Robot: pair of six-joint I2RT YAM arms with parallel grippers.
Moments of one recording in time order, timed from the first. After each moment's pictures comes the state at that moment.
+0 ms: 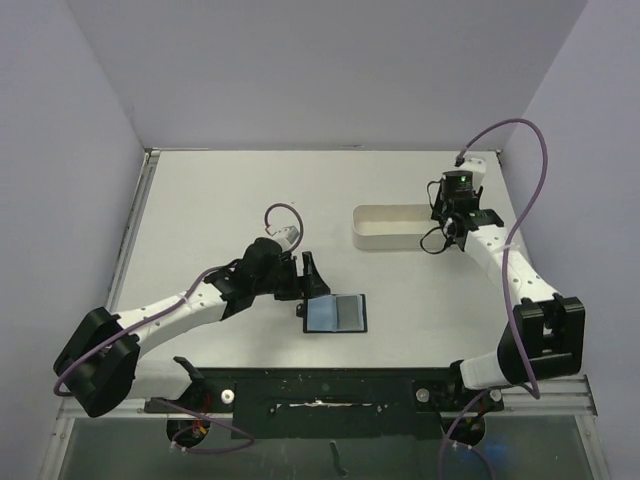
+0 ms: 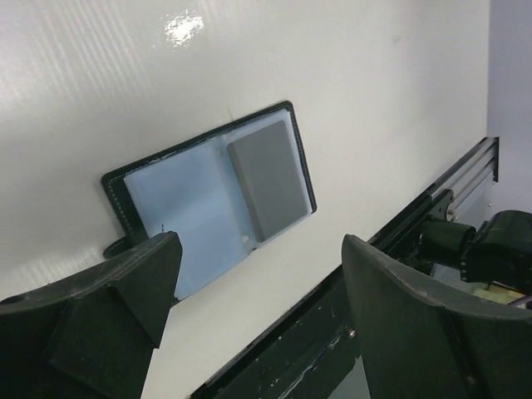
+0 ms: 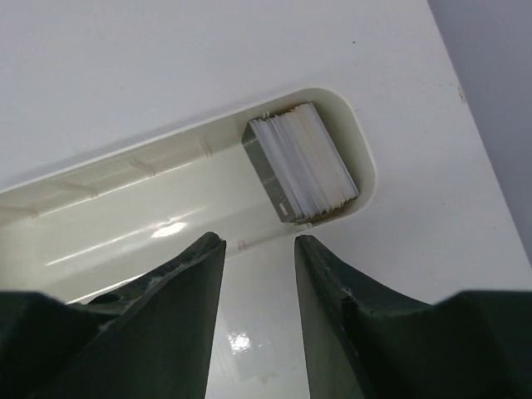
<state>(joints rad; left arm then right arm) -0.75 1.30 0.68 -0.01 0.21 -0.82 0.16 1.38 1.07 -0.37 0.43 0.27</state>
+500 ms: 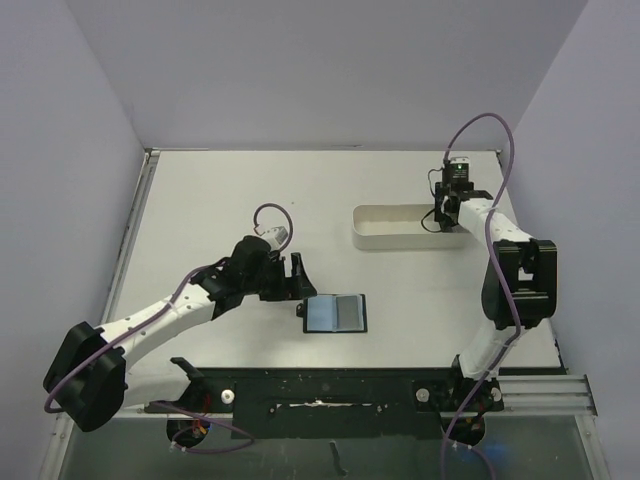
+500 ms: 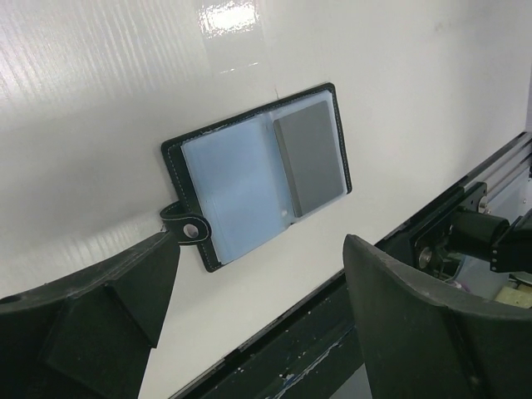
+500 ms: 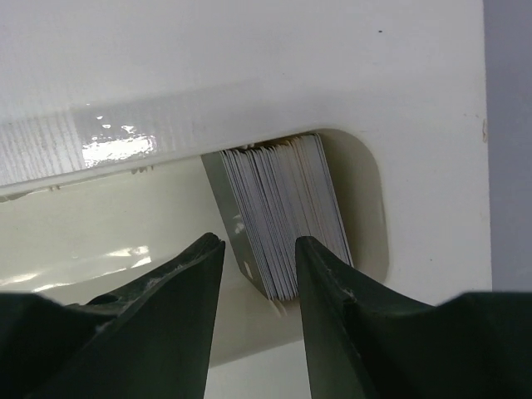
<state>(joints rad) -0.69 1.21 0.69 -0.22 0.21 -0.72 0.04 1.75 1.25 -0.38 0.35 0.01</state>
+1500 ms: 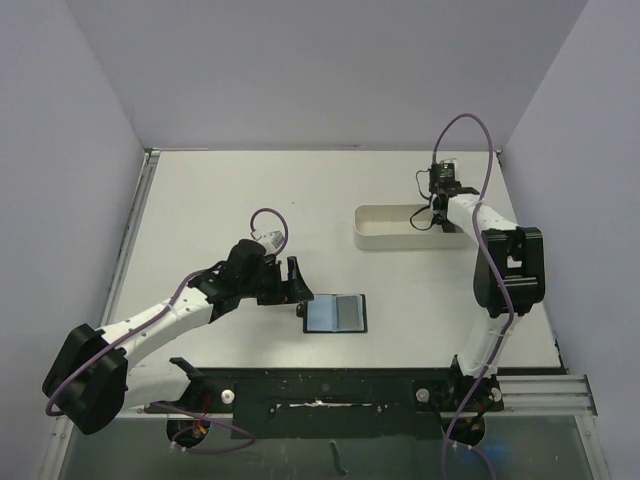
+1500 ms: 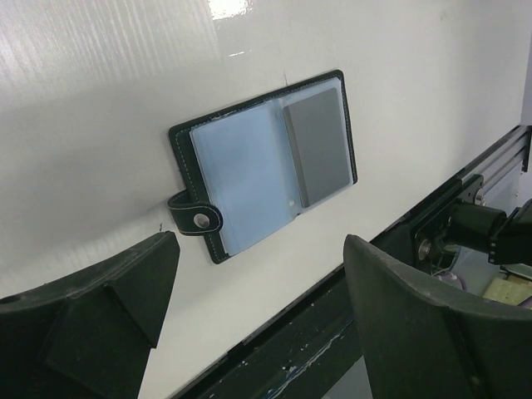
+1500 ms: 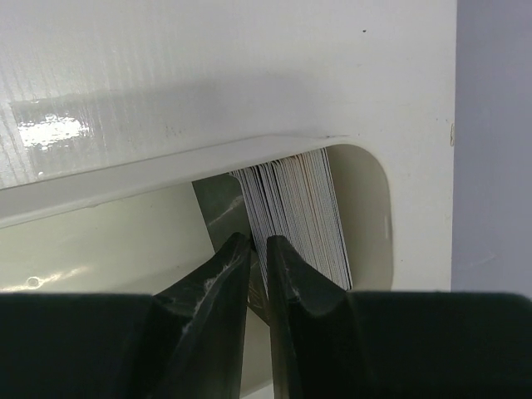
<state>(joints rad) -0.65 1.19 0.64 -0.19 0.27 -0.72 0.07 1.88 1.33 -0.40 0.48 -0.07</state>
